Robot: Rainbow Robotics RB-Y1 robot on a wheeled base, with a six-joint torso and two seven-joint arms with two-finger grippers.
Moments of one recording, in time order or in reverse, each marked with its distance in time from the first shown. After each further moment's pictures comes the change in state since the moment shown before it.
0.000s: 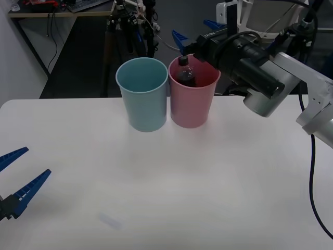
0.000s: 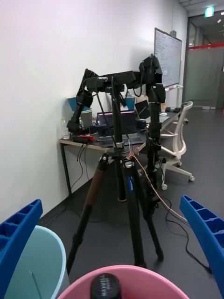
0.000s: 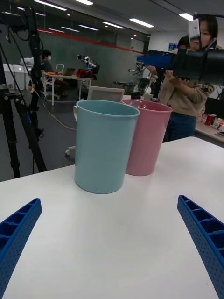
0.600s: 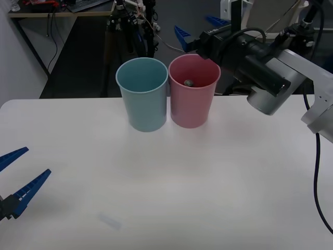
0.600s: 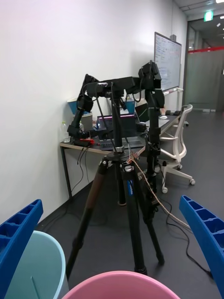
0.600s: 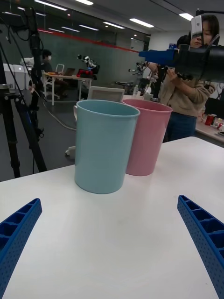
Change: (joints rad) right arm 0.004 -0.028 -0.007 -0.026 -0.021 -0.006 0.009; left arm 0.000 0.000 0.000 0.000 0.000 0.000 0.000
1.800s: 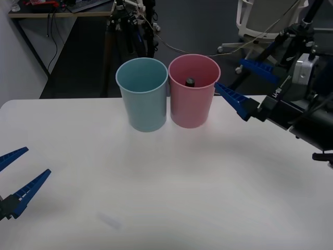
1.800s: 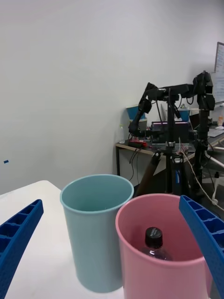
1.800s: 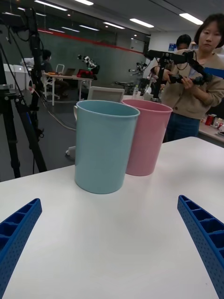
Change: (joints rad) right arm 0.606 -0.431 -0.167 -0.483 -0.235 -0.442 0.205; left arm 0.000 0.000 0.000 0.000 0.000 0.000 0.000
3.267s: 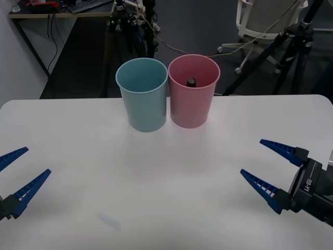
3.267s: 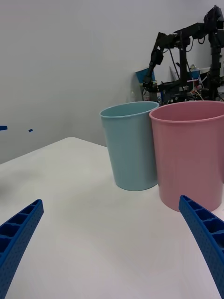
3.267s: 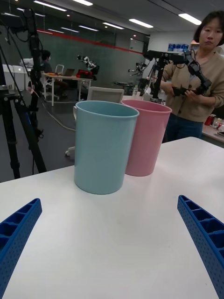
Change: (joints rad) right arm 0.629 0.299 -0.420 -0.016 0.692 -0.379 -0.390; left arm 0.000 0.000 0.000 0.000 0.000 0.000 0.000
